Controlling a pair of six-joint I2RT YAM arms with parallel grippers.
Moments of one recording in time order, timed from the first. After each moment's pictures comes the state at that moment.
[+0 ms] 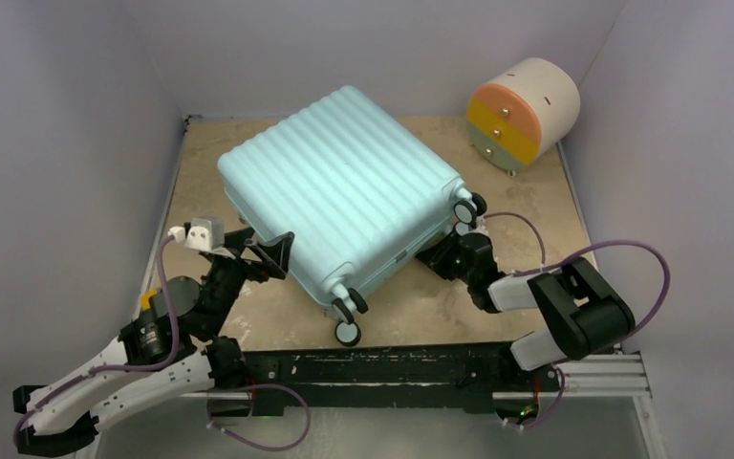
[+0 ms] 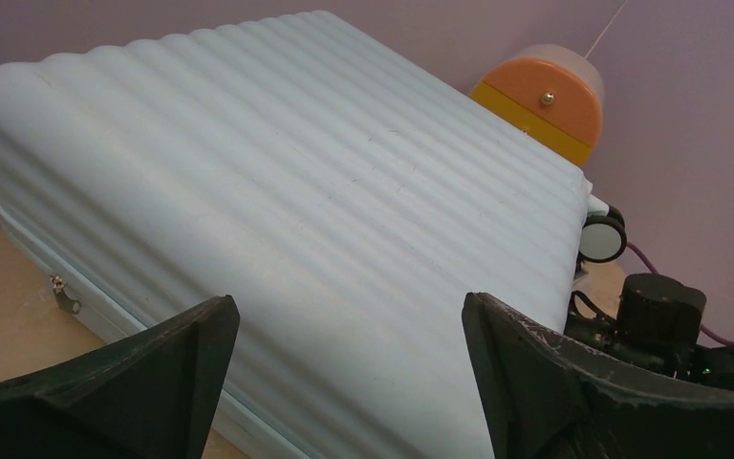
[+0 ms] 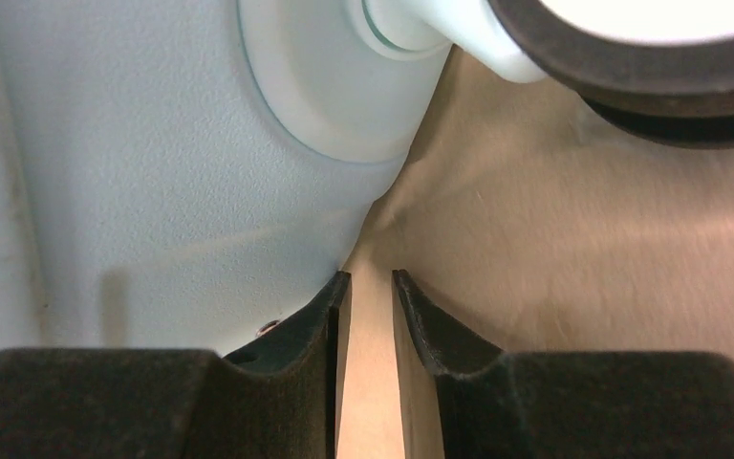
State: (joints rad) left arm -1.07 0.36 0.69 -0.28 -0.76 -0.31; right arm 0.43 1.46 0.27 0.63 -0.10 1.03
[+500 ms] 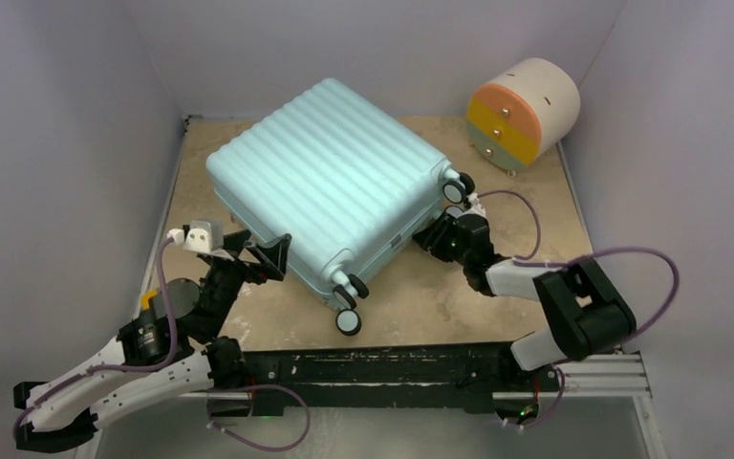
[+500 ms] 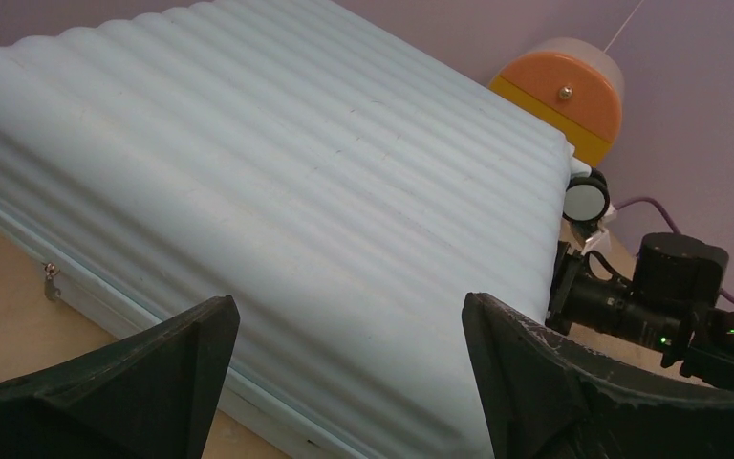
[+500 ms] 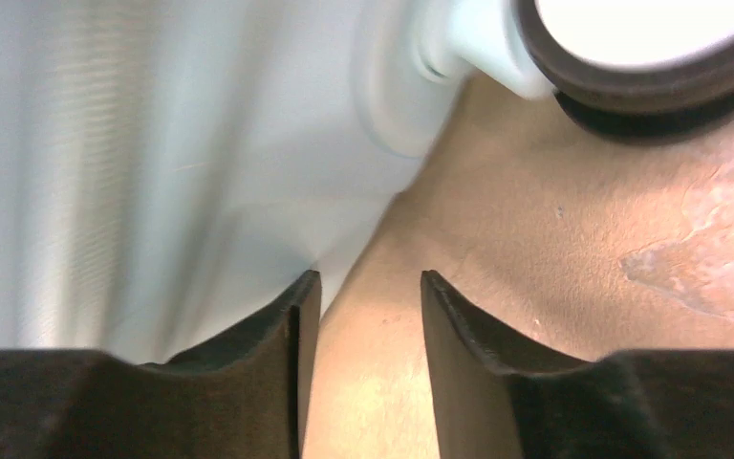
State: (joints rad) left arm -1.11 0.35 0.69 -0.31 -0.82 -0.30; right arm 0.42 1.52 0.46 0.50 -0.08 0.89
